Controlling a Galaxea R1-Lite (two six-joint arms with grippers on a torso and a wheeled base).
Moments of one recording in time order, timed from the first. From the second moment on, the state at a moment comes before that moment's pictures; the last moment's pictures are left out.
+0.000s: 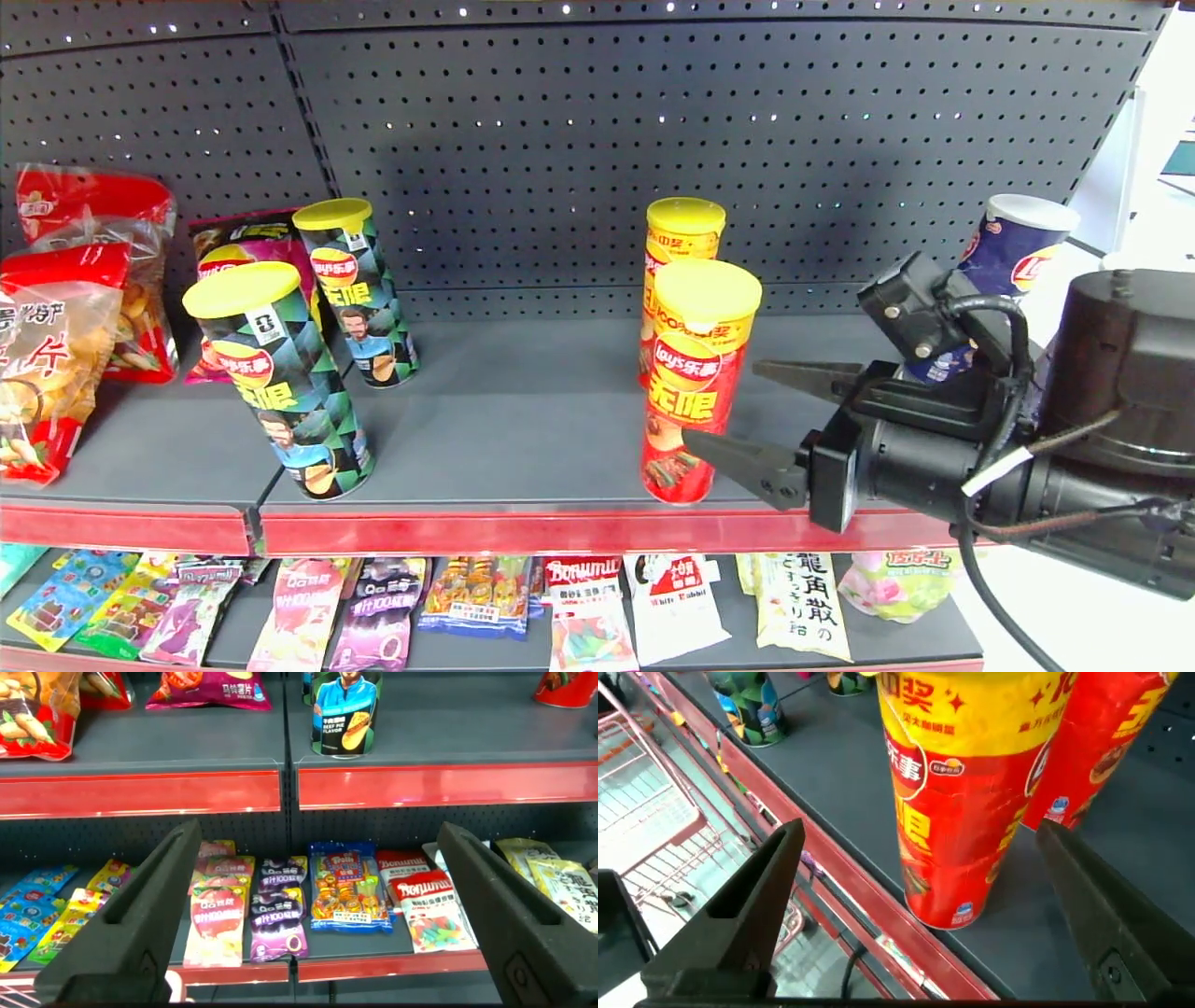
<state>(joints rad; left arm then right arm) 0.01 0.00 0.00 0.00 -0.05 0.00 0.73 1.49 -0.66 -0.61 0.08 -0.01</state>
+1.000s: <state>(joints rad) 0.01 0.00 0.00 0.00 -0.05 0.00 0.65 1.62 -0.79 -0.62 0.07 -0.01</state>
